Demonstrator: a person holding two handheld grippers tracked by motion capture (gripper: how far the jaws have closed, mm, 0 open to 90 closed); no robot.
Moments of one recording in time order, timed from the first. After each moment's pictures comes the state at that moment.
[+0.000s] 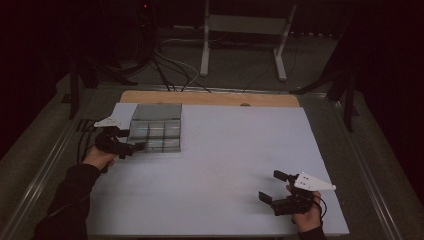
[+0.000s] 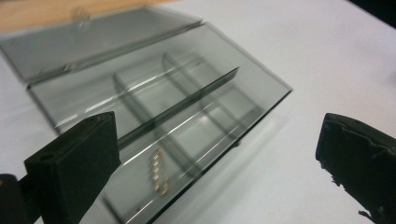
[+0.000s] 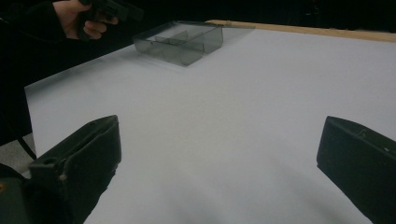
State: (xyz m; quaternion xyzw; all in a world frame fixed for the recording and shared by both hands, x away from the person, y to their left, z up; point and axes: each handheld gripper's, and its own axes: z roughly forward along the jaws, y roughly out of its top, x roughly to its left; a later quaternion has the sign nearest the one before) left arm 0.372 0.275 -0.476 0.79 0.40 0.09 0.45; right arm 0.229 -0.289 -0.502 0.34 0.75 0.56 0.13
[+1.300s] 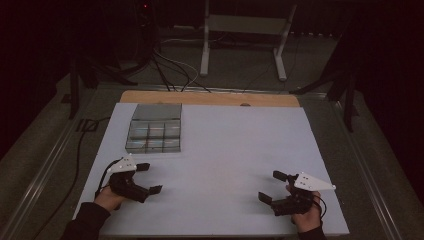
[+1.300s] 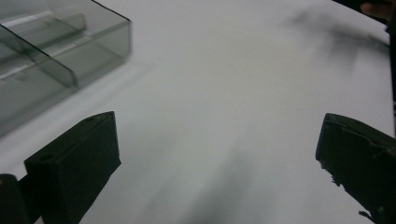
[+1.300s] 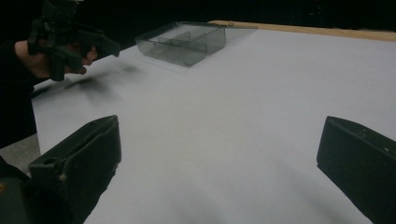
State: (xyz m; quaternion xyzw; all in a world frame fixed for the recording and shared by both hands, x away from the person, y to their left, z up) left arm 0.271 0.222 -0.517 0.82 0.30 0.05 0.48; right arm 0.229 -0.288 -0.501 0.33 0.75 0.56 0.12
